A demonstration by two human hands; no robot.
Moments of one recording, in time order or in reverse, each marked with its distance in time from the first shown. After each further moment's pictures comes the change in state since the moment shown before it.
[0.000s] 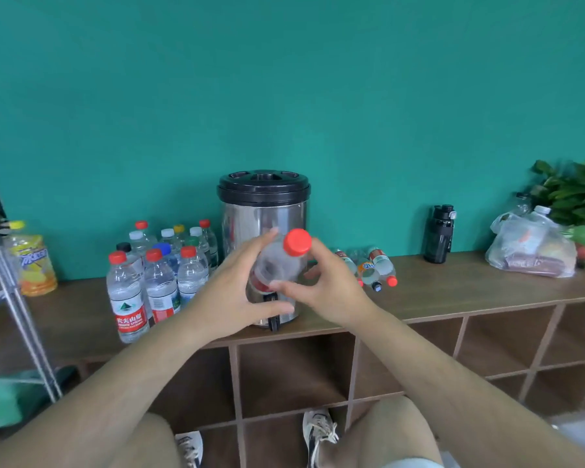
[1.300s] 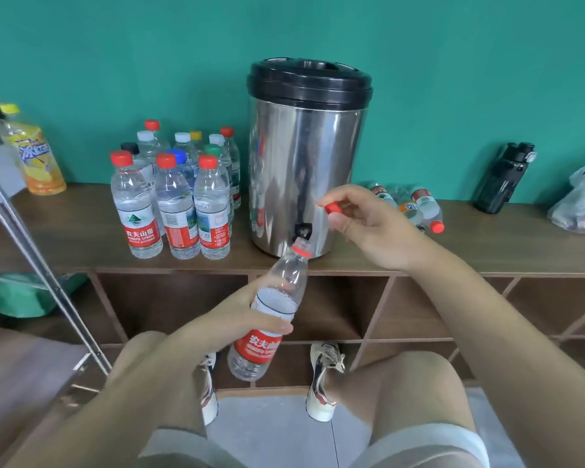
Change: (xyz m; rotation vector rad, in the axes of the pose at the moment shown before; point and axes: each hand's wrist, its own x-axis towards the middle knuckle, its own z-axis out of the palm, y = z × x) left_hand -0.089 -0.115 0.092 -0.728 -0.303 -0.737; right_hand 0.023 0.070 0.017 0.027 -0.293 0.101
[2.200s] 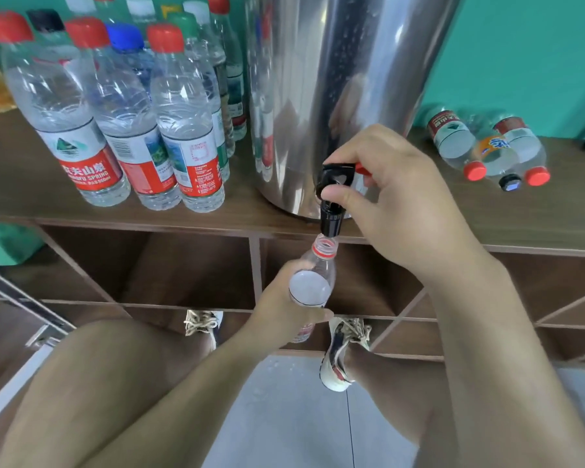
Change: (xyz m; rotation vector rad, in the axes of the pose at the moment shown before) left_hand 0.117 -0.114 0.047 -0.013 0.308 -0.027; right_hand 0.040 0.082 0.065 -0.316 0.121 -0.160
